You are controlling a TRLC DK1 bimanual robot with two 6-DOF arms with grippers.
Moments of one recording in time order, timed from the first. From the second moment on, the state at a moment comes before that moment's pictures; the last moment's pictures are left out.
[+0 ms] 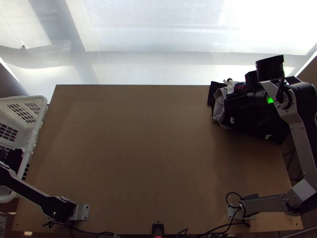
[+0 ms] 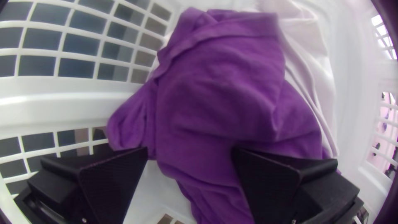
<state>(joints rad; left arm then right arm) 1.17 2.85 2.24 -0.60 -0.15 0.93 0.28 1.51 1.93 -1.30 0.21 -0.02</state>
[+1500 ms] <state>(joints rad) 1.11 2.45 2.23 -1.05 0.18 0.69 0.35 1.68 2.07 -1.31 0.22 -0.08</state>
